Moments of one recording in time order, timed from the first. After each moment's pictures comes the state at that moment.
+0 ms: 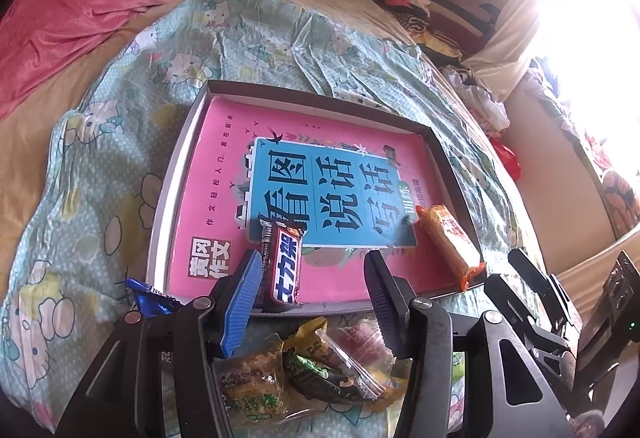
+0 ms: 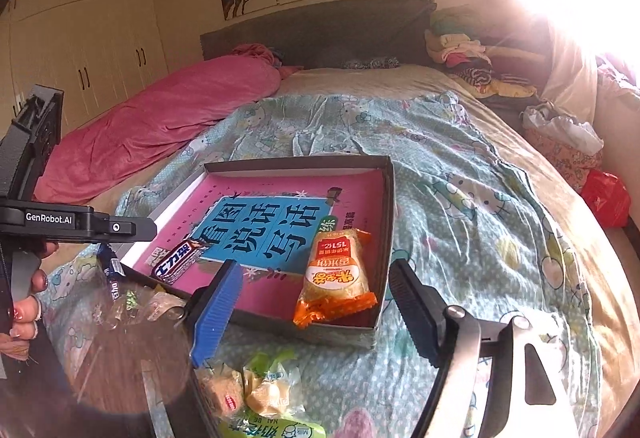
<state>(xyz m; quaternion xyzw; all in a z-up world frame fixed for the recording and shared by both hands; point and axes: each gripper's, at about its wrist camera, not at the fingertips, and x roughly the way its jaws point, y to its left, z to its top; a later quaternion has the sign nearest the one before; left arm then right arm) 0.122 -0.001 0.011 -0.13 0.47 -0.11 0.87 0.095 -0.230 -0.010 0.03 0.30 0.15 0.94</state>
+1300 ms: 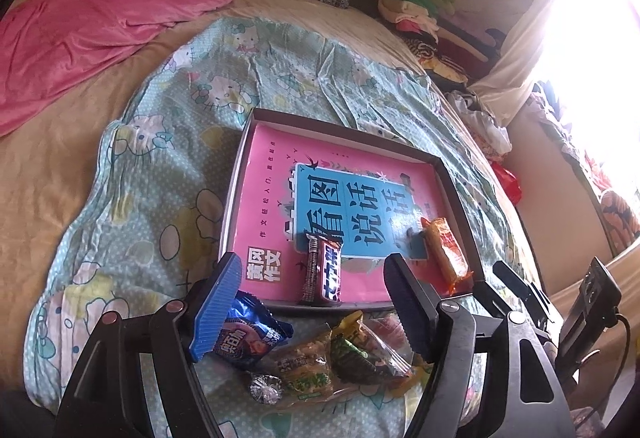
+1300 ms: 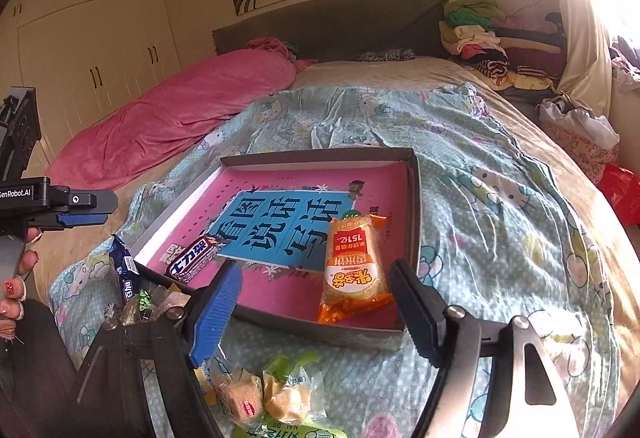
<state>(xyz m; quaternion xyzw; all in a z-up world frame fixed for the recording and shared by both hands) 0.099 0.046 0.035 -0.15 0.44 -0.09 0.88 0.100 -0.221 -0.014 0.04 0.31 0.17 0.94</state>
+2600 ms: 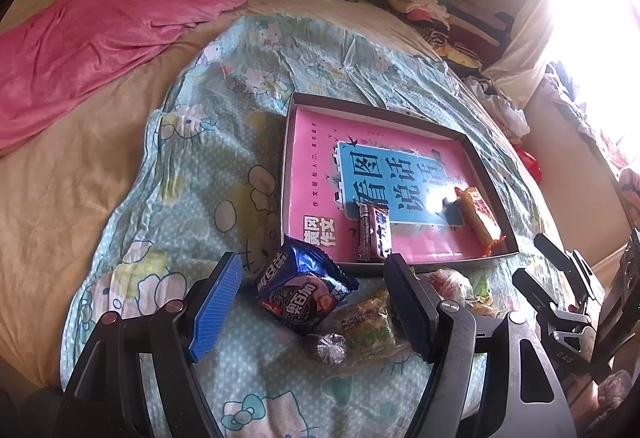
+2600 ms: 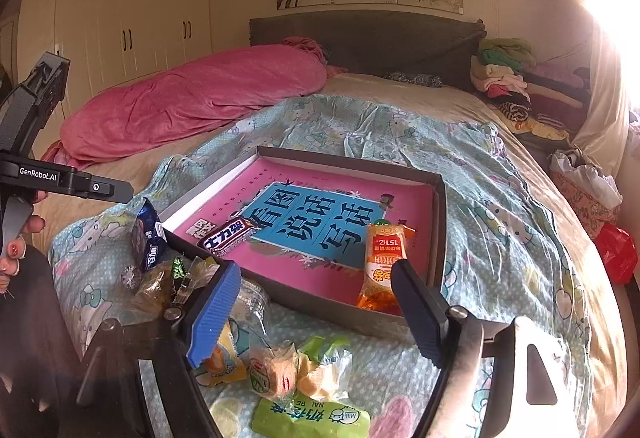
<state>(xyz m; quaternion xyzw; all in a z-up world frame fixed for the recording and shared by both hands) 0.067 0.070 0.025 -0.11 0.45 -0.06 0.89 0.064 -0.184 -0.001 -0.06 0.28 0.20 0.94</state>
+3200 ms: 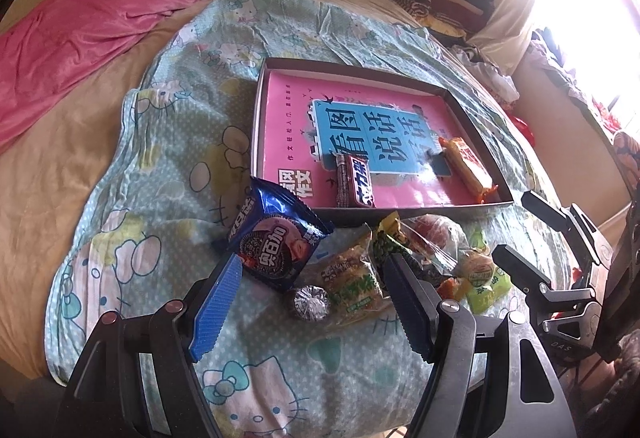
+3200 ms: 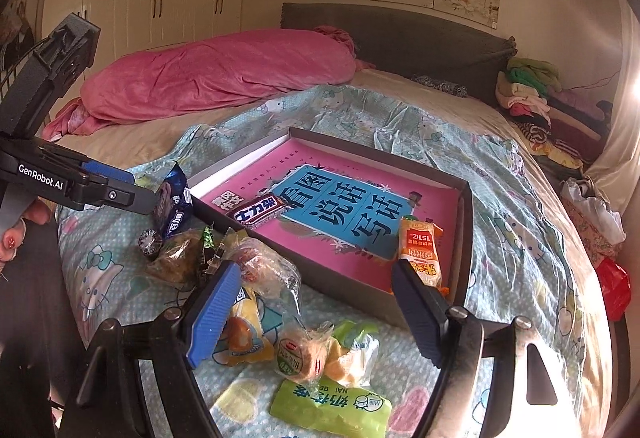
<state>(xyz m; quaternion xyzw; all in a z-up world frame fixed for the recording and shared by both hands) 0.048 0.045 0.007 -0.07 0.48 -0.09 0.87 0.046 -0.158 -0.009 -0.12 0.29 0.22 0.92</state>
